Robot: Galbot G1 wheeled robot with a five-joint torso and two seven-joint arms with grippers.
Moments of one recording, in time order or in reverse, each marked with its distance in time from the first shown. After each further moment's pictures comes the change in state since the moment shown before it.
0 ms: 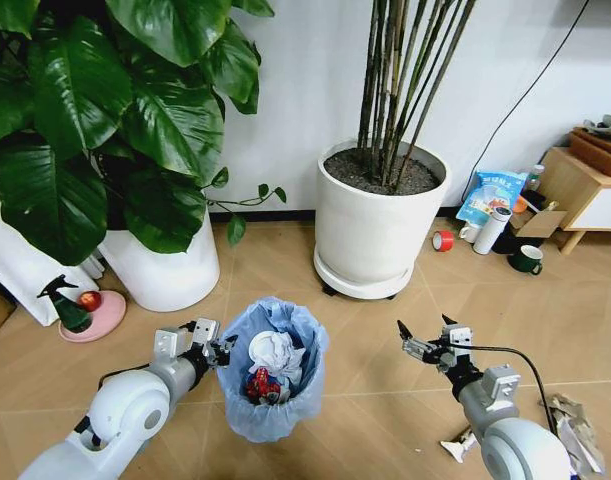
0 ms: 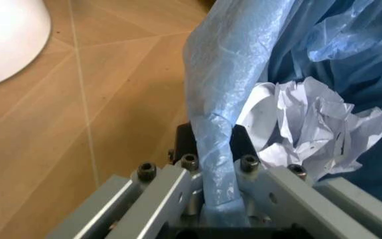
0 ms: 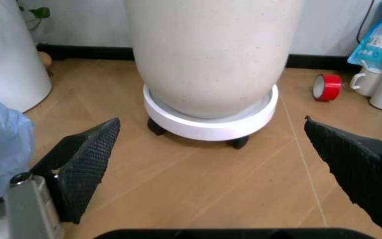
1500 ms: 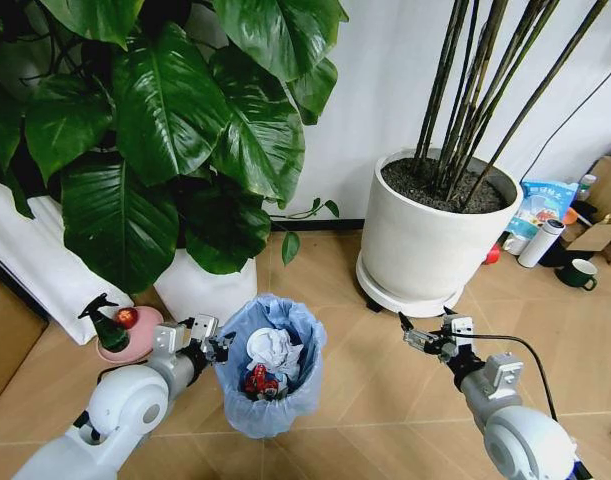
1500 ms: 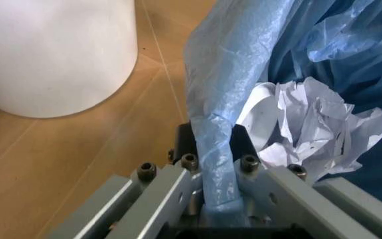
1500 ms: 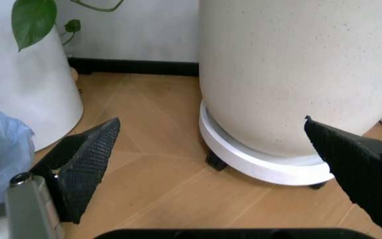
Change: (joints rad) left arm -0.020 0.007 -0.001 0.004 -0.016 0.015 -0.010; right arm 0.031 -0.042 -0.005 0.018 0.045 -0.037 0.030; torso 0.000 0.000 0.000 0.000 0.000
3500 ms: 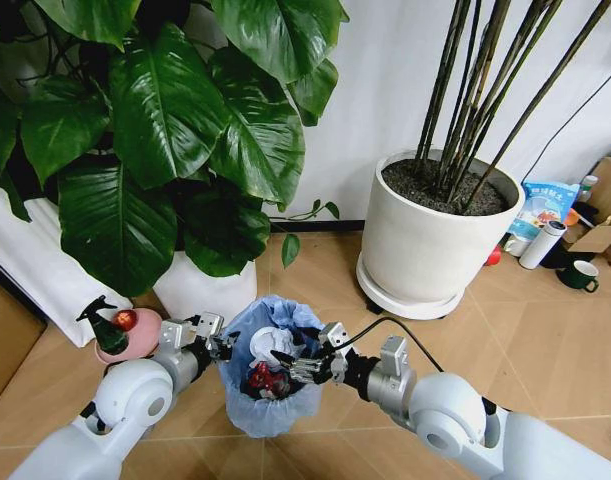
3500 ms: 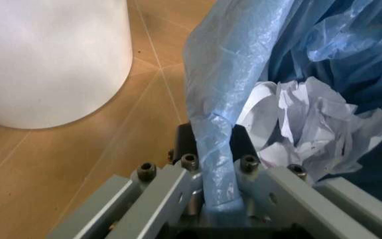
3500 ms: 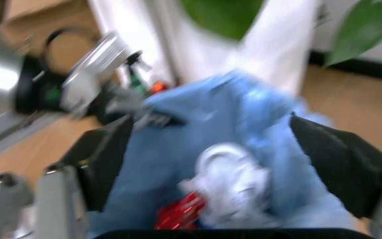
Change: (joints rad) left arm -0.048 0.018 0.044 0.030 -0.004 0.006 0.017; right arm 0.547 -0.321 -0.706 0.077 0.360 -0.101 0.006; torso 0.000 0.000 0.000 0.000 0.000
